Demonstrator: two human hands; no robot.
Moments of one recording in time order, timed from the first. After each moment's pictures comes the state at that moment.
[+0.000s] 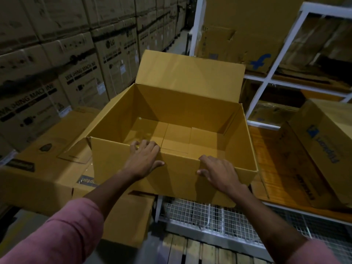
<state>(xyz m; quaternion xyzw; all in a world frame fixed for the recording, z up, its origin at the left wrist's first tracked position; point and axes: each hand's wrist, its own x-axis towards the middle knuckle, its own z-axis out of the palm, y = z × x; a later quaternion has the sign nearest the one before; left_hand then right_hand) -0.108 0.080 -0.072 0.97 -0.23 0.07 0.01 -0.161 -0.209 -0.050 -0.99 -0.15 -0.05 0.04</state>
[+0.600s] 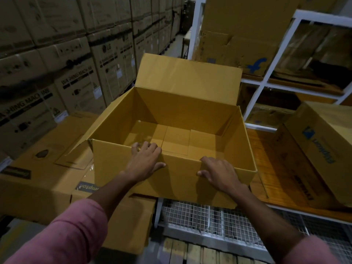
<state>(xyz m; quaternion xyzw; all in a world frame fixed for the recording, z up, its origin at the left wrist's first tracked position) -0.098 0.081 -0.067 0.97 -0.24 0.07 0.03 -0.153 -0.209 -0.053 -0.99 -0.14 -0.06 0.06</state>
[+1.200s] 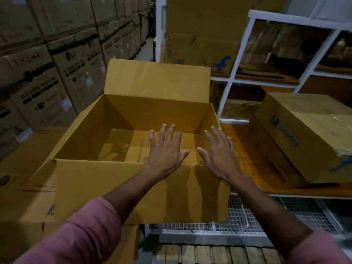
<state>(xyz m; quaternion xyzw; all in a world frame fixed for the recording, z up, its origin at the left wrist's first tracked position) -0.099 -0.054 -0.014 0.95 -0.26 0.14 0.06 -0.160 -0.258 -0.011 -0.98 0.02 -0.17 0.08</state>
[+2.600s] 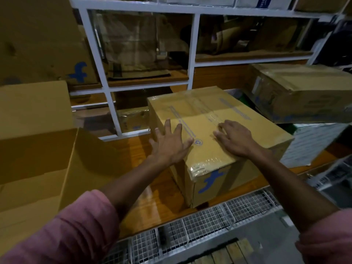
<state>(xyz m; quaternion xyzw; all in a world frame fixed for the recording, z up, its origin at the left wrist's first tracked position) -0.103 -0.606 0.037 0.93 -0.32 -0.06 0.16 -0.209 -0.832 0.033 -0.97 0.19 -0.09 0.08</state>
